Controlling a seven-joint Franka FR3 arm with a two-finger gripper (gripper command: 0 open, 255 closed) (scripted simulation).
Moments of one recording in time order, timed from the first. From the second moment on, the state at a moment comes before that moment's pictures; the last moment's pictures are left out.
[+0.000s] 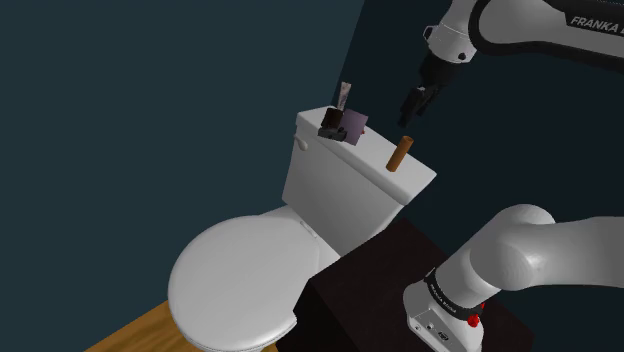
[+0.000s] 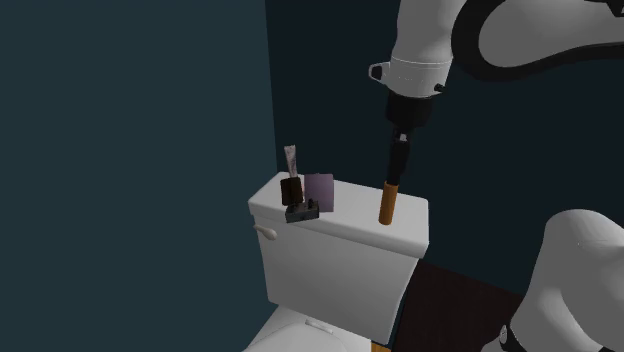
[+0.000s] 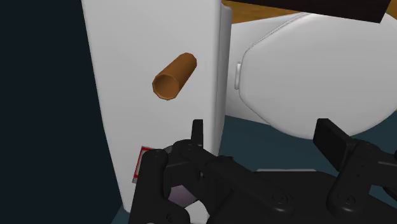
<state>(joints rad) -0.02 -0.76 0.05 -2.40 -0.11 1.70 -0.14</state>
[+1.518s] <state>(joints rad) -0.11 -0.01 -0.06 -1.82 -0.03 1.99 -0.07</state>
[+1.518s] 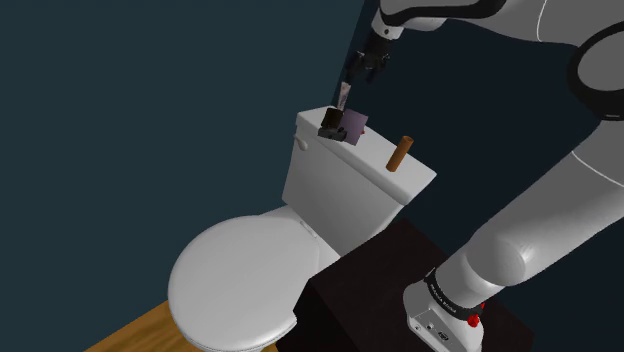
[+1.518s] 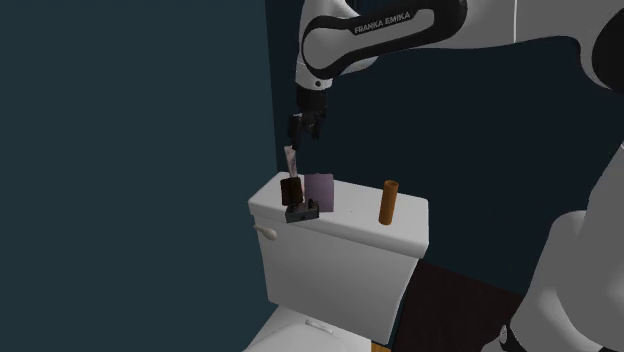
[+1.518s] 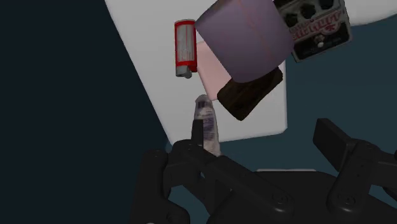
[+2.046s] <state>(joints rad) -0.16 0.27 -0.09 -1.47 0.04 1.96 -0.07</state>
